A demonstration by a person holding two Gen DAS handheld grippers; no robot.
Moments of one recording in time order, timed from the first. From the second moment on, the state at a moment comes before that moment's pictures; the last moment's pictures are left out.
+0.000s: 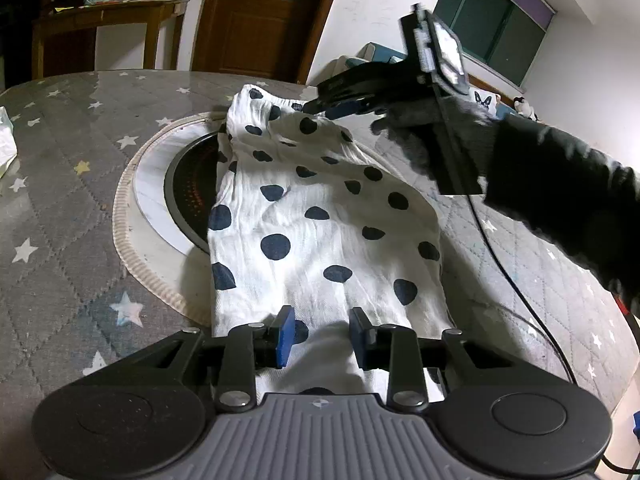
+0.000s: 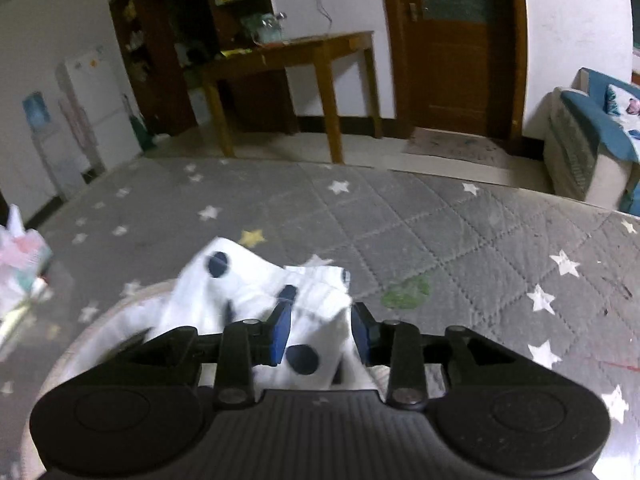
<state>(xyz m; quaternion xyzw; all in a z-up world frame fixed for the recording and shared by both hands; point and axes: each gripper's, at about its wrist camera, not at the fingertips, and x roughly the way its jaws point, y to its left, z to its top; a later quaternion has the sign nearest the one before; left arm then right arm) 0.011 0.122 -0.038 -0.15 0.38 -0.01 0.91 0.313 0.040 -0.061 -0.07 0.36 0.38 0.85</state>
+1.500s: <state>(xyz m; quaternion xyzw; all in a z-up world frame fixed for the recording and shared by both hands) -0.014 0.131 -0.021 -0.16 0.37 0.01 0.91 0.343 0.060 -0.056 -0.09 0.35 0.40 0.84</state>
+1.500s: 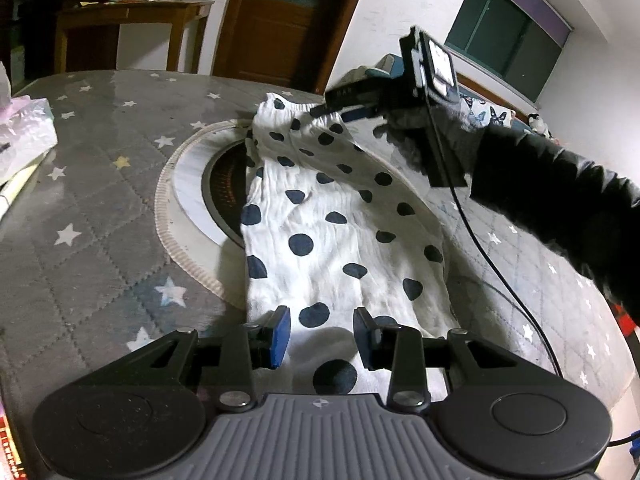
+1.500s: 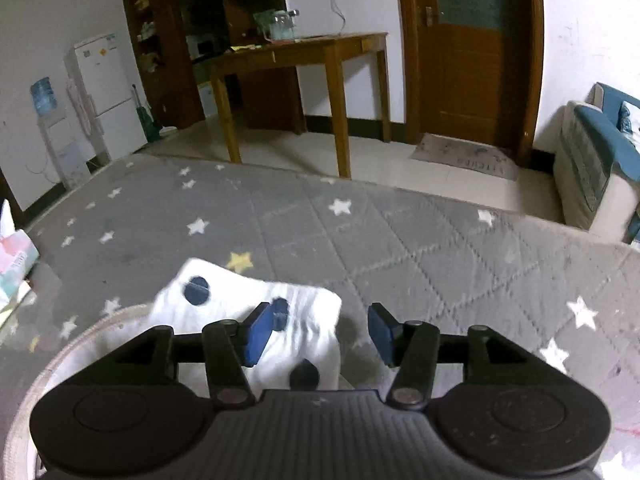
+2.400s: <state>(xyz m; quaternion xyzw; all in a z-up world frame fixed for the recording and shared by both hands) -0.055 0.127 -0.009 -0.15 0.37 0.06 0.91 0.242 -0.013 0.020 0.00 0.31 0.50 0.81</state>
